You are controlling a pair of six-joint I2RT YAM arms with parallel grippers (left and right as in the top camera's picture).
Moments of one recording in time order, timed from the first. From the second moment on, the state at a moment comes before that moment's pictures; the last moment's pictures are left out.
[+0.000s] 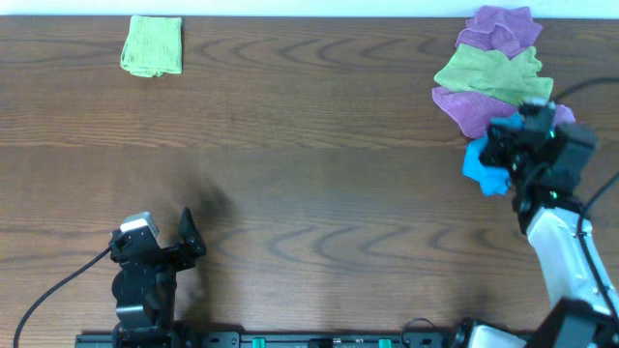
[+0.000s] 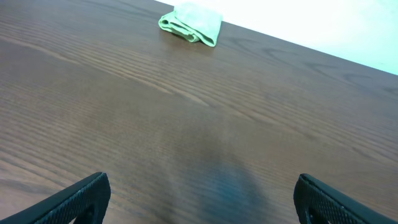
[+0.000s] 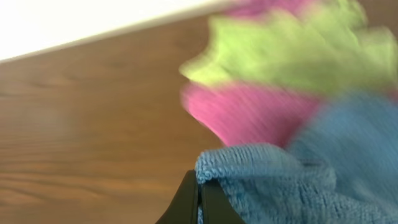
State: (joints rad) left arm 0.07 0.01 0.14 -0.48 -0.06 -0.25; right arm -0.29 1.38 0.78 0.02 -0.39 0.06
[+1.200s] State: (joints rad) left arm 0.07 0.01 0.14 -0.48 -0.06 -0.25; right arm 0.35 1.37 1.26 -0.76 -0.26 -0.01
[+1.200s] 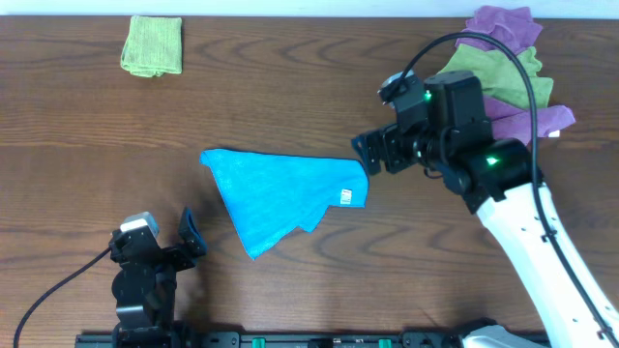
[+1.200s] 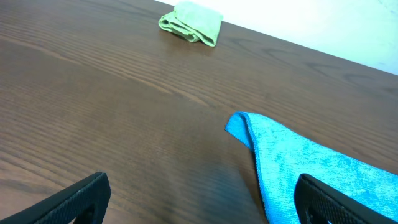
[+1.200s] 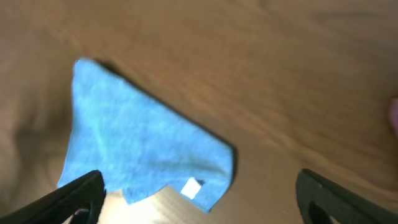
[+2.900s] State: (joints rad) left arm 0.07 0.01 0.14 -0.48 -0.06 -0.25; right arm 0.53 1.73 0.86 -0.36 -0.11 0.00
